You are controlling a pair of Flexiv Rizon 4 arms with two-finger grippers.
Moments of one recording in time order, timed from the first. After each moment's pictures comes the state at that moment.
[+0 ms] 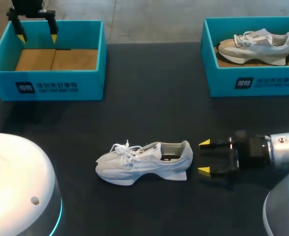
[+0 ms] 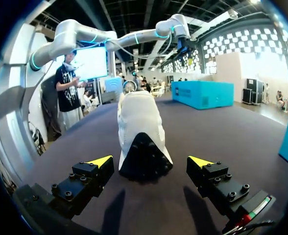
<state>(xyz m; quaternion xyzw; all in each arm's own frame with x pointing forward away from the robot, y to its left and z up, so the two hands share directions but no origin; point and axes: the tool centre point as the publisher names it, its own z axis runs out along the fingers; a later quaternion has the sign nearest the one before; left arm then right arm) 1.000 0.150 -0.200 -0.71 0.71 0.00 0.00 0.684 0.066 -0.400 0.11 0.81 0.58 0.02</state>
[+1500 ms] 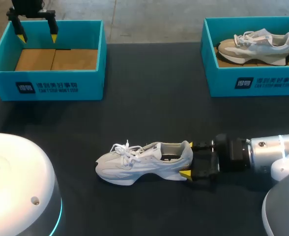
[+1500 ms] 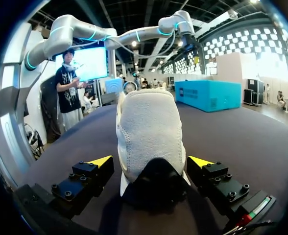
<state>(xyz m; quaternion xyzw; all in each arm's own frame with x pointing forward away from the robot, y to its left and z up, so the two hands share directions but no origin) 1.000 0.150 -0.200 -0.71 0.71 0.00 0.00 0.678 0.119 -0.405 0.10 0.81 0.58 0.02</state>
